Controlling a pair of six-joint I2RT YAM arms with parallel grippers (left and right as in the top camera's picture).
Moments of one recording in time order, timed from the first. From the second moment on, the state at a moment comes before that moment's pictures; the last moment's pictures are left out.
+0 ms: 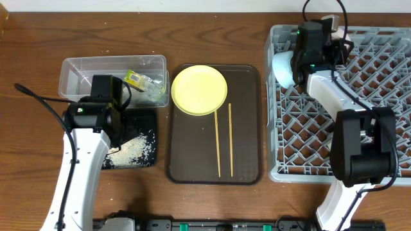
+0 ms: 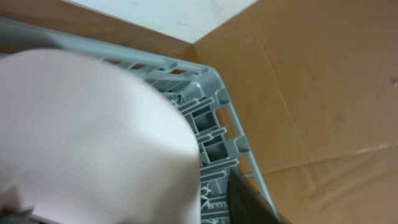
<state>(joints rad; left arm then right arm) 0.00 1.30 1.12 -1.23 -0.19 -0.56 0.12 2.01 1.35 0.06 1.09 -0.39</state>
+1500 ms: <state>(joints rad) 0.00 1.30 1.12 -1.24 -0.19 -0.56 0.34 1.55 1.35 -0.78 -0.14 0.10</state>
